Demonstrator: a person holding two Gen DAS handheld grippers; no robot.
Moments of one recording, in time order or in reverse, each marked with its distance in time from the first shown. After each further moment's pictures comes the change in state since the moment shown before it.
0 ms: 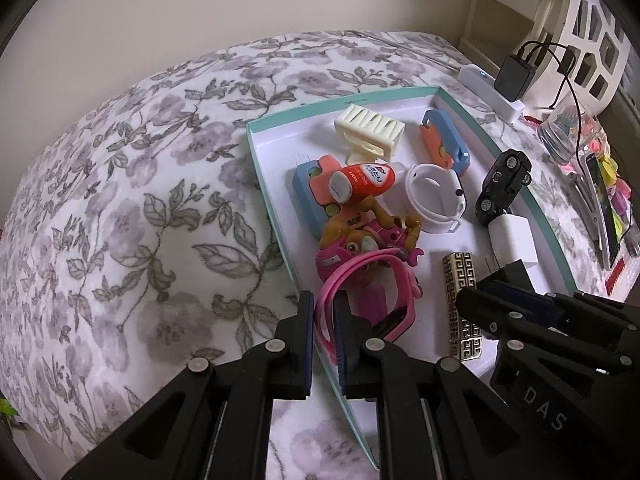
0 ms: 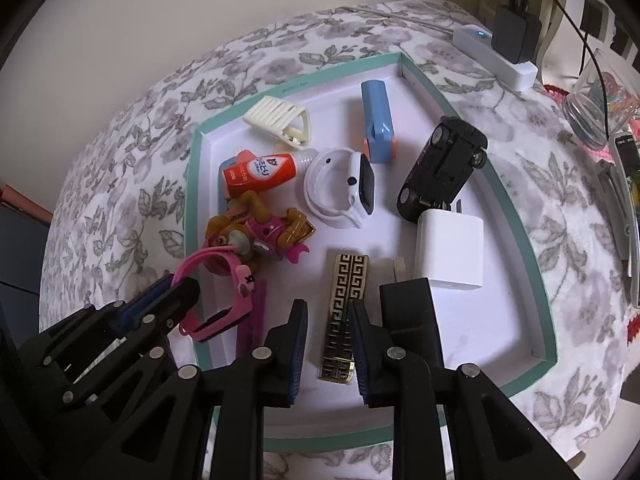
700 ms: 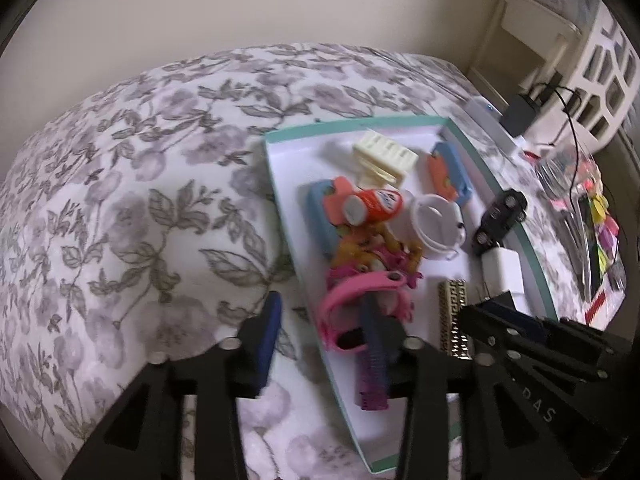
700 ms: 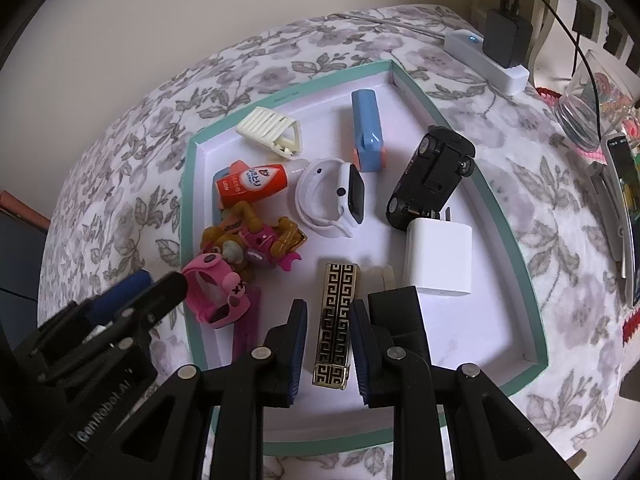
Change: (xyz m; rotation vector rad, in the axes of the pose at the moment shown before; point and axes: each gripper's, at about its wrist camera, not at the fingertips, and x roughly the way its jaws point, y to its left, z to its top) left arm -0.008 0.026 0.007 -0.110 -0.029 -0.063; right arm -0.002 -0.001 0.000 0.011 -0.017 -0.015
